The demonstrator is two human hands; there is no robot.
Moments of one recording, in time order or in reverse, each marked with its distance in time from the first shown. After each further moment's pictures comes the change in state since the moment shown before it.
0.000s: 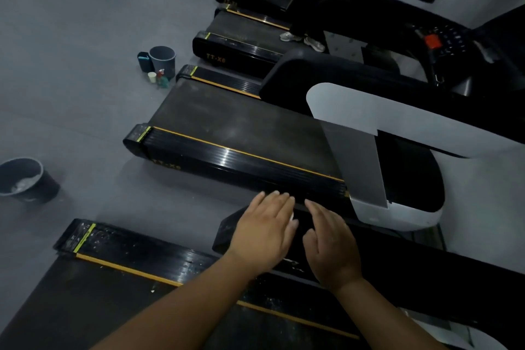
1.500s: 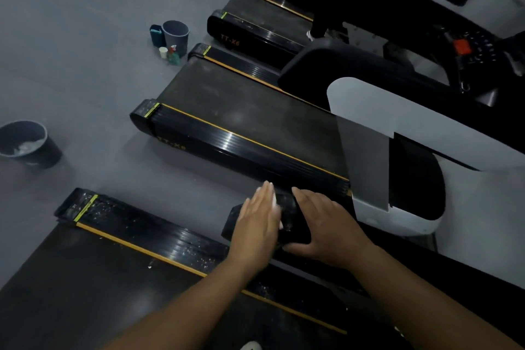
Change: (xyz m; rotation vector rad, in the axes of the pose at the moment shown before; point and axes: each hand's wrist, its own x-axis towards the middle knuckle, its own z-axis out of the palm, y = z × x) left_hand -0.034 -0.018 0.015 -0.680 0.008 -0.506; right_hand 0.045 -0.025 -0.007 -0.363 -0.566 -0.258
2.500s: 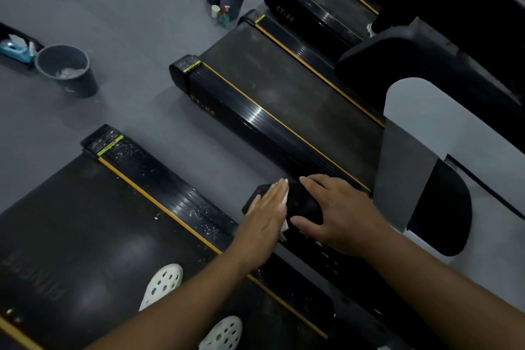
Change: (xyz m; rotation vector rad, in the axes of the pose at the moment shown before) left_hand -0.030 -0.046 0.000 -0.129 -0.049 -0.058; right_hand 0.049 -0.029 -0.008 -0.151 -0.100 -0.148
